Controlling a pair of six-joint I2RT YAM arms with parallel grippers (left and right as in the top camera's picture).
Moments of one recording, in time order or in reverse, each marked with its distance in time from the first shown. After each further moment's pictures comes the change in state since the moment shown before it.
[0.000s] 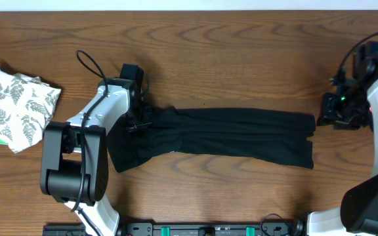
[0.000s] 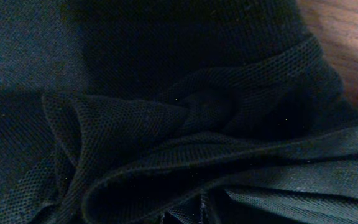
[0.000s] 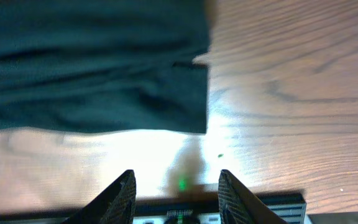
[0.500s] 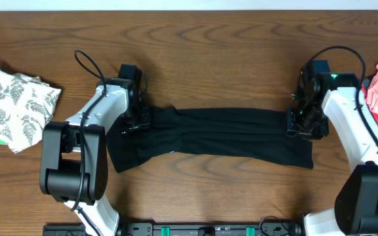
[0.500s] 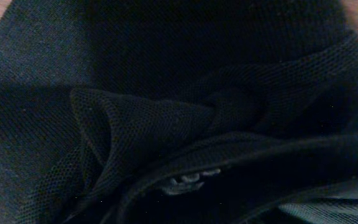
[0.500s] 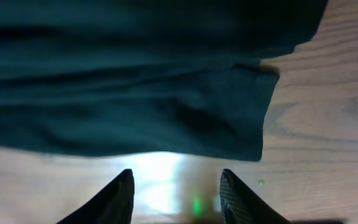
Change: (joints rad) left arm 0.011 0.004 0.001 -0.013 -0.018 0.000; right arm 0.213 0.003 -0.299 0.282 0.048 0.182
